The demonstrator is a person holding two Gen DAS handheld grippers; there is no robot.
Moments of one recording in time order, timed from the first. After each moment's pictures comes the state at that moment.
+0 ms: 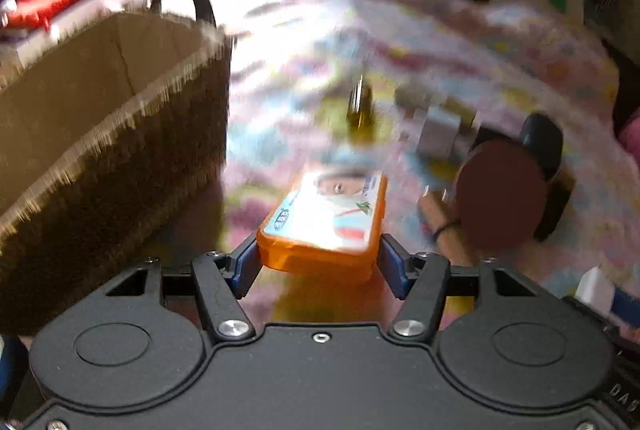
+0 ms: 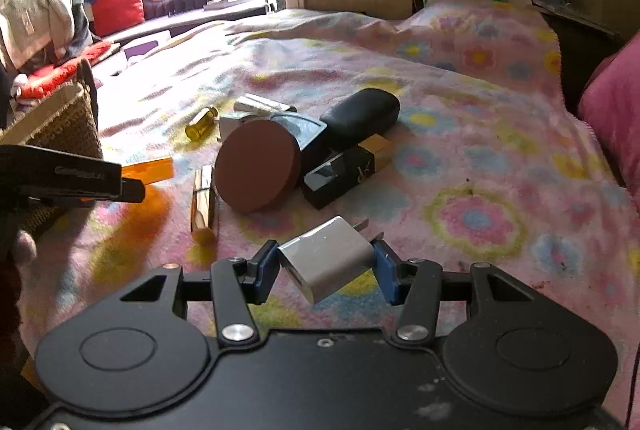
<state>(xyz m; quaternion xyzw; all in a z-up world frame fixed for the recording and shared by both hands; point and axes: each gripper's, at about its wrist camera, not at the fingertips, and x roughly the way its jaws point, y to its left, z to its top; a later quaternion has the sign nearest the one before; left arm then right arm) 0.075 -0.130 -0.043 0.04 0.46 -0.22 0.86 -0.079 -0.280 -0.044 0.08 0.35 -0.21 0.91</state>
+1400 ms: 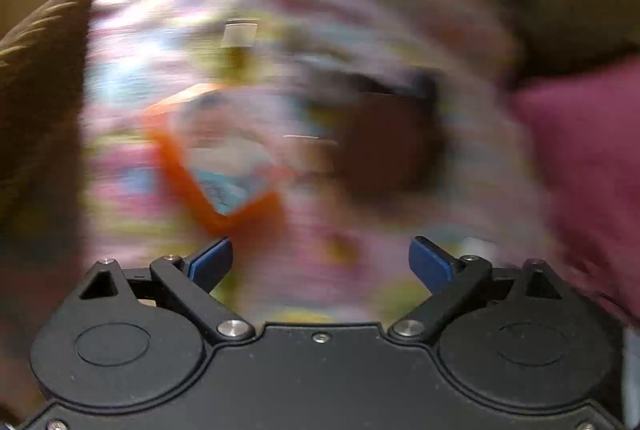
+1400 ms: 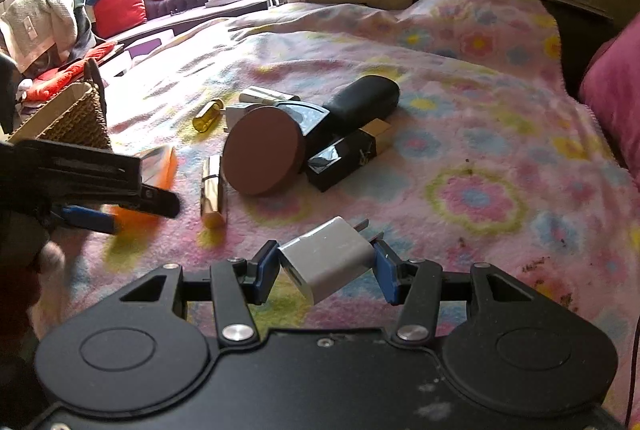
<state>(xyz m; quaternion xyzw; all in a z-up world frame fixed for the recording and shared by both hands) 0.081 -0.134 -0.039 -0.04 0.51 -0.42 0.75 -0.092 -0.281 -0.044 0.10 0.35 -0.20 0.91</state>
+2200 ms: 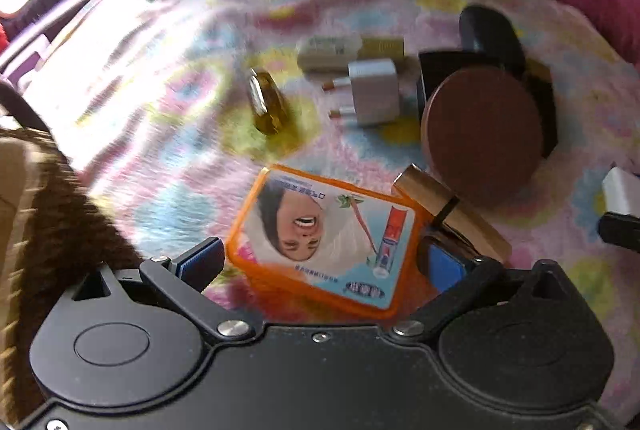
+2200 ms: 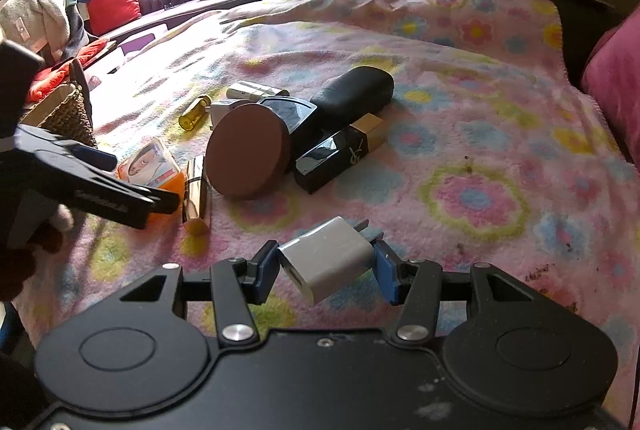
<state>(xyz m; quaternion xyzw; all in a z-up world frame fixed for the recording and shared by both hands) 0.115 -0.177 -0.061 0.24 0.43 -0.37 0.79 -0.080 -0.294 -0.049 0.11 0.37 -0.20 0.90</state>
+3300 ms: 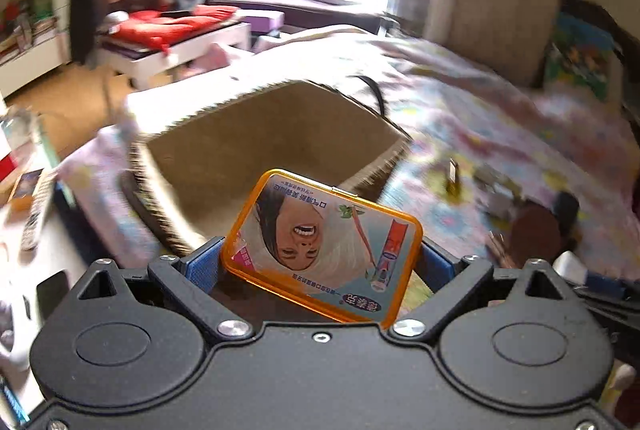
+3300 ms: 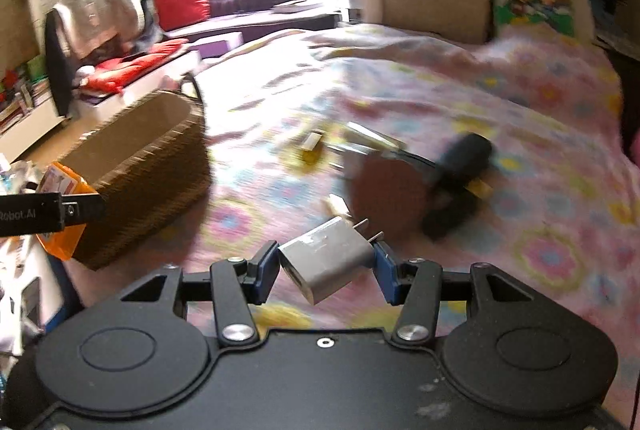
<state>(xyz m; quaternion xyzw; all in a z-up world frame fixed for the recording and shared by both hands) 0.020 -0.003 0.050 -0.02 0.37 -0.11 0.92 -0.059 -0.203 0.010 0.07 0.35 -0.11 0.93</state>
